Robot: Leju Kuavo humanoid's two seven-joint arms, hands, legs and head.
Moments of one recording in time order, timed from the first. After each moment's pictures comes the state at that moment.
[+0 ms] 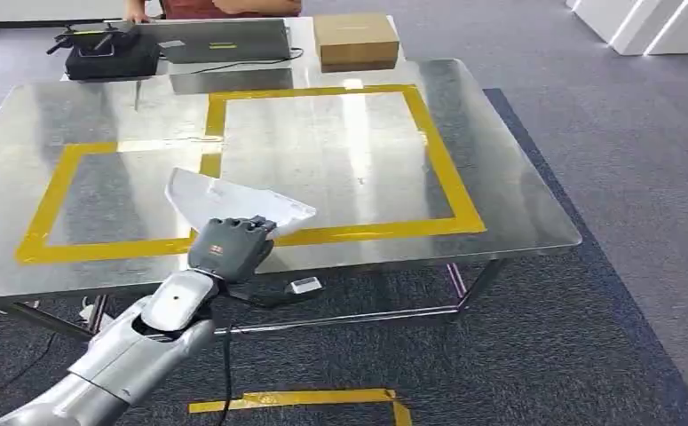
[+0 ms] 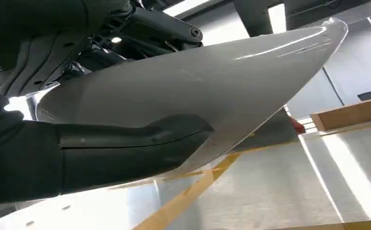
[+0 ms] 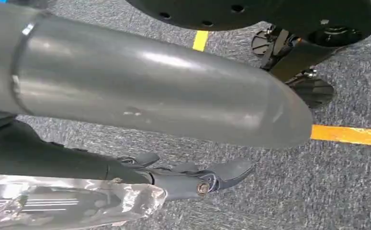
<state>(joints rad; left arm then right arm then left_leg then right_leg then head) -0.45 -0.03 -0.58 -1.11 -1.38 0.35 0.13 -0.06 -0.07 1.49 -0.08 -1.29 -0.11 -0.28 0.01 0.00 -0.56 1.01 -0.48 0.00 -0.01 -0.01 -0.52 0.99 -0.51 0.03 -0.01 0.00</state>
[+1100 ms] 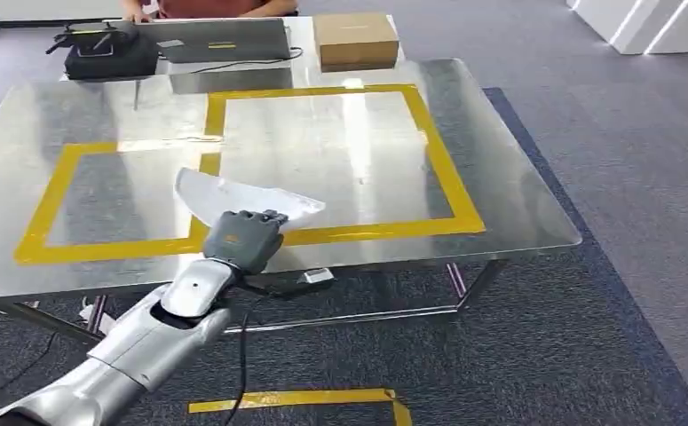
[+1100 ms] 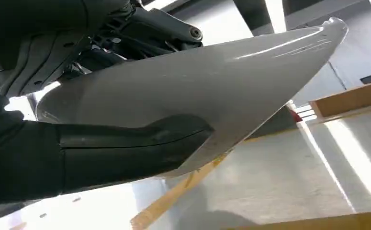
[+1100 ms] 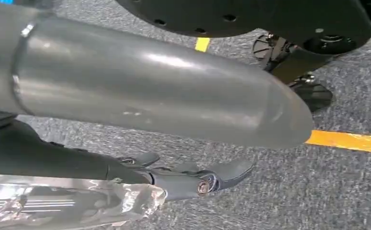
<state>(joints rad) -0.52 -0.07 -0.60 -1.00 -1.39 0.29 0.19 -0.07 -0.08 1.51 -0.10 -1.29 -0.11 -0.25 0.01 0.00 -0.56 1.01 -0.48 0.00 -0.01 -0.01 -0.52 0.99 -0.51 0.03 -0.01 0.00</state>
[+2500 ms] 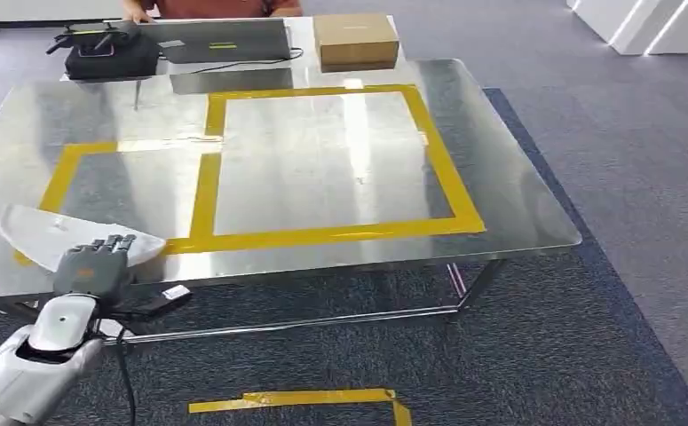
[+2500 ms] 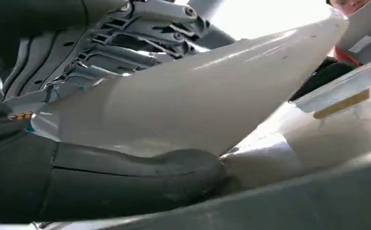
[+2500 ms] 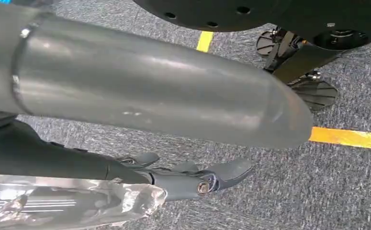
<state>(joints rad) -0.29 0.25 -0.32 -1.13 -1.48 0.25 0.27 -0.06 -0.09 1.51 -0.09 -1.29 -0.11 -0.28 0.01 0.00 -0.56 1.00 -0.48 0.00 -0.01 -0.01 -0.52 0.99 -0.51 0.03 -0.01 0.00</state>
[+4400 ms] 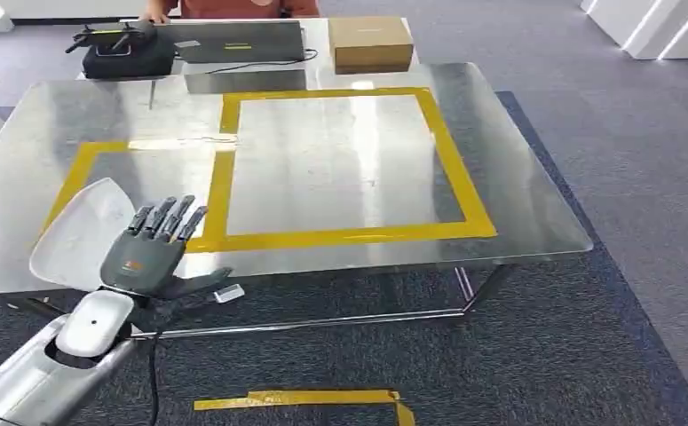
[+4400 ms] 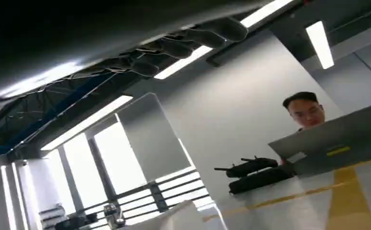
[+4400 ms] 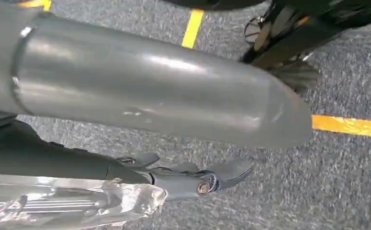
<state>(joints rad) -0.28 0.22 -0.50 -1.39 -1.54 0.35 0.17 -0.06 -0.08 1.52 -0.06 -1.29 -0.15 -0.34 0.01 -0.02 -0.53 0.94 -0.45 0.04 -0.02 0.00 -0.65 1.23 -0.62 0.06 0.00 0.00</state>
